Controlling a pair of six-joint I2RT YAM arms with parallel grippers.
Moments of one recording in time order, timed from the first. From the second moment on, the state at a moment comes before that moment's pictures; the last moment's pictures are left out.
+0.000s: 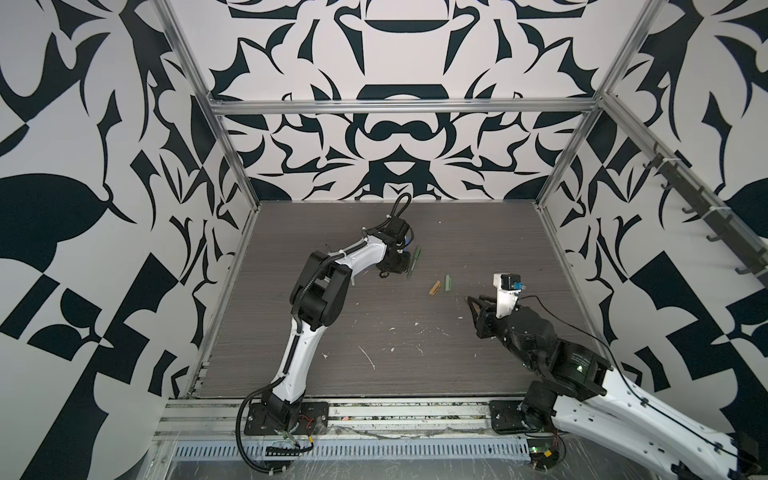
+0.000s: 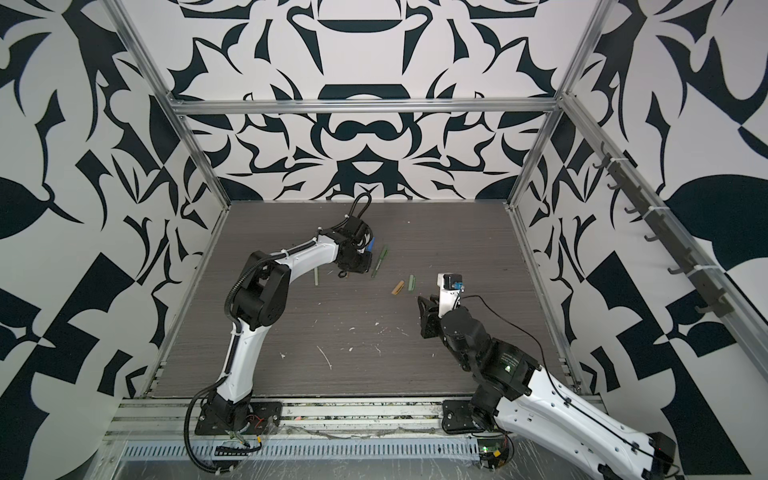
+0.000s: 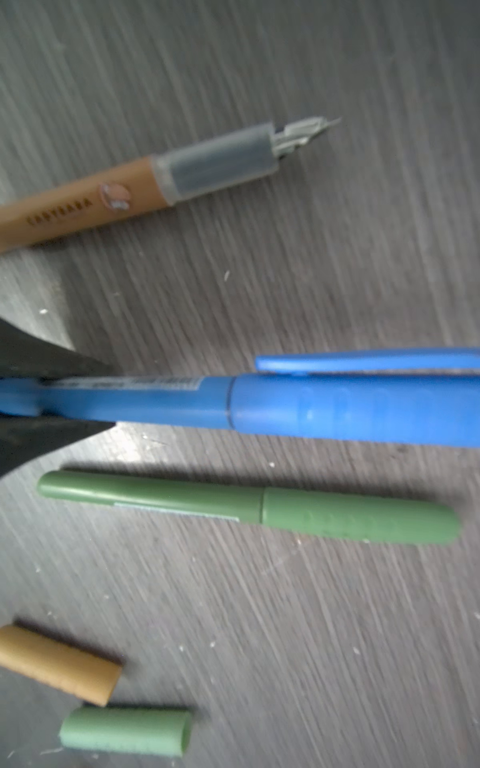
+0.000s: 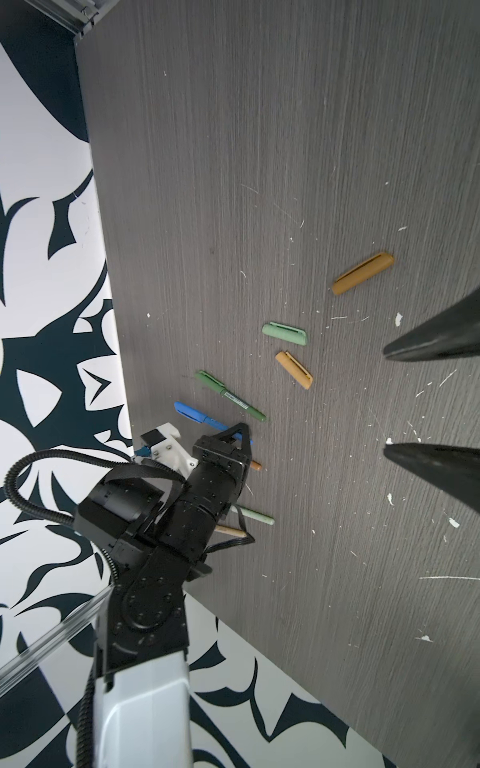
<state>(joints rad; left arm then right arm) -0.61 2.27 1.79 -0.67 0.10 -0.32 0.89 0.59 0.59 -0.47 0.45 0.55</state>
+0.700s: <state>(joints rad) -0.61 2.33 1.92 -0.85 0.10 -0.32 0.89 0.60 0.58 -0.46 0.44 0.55</state>
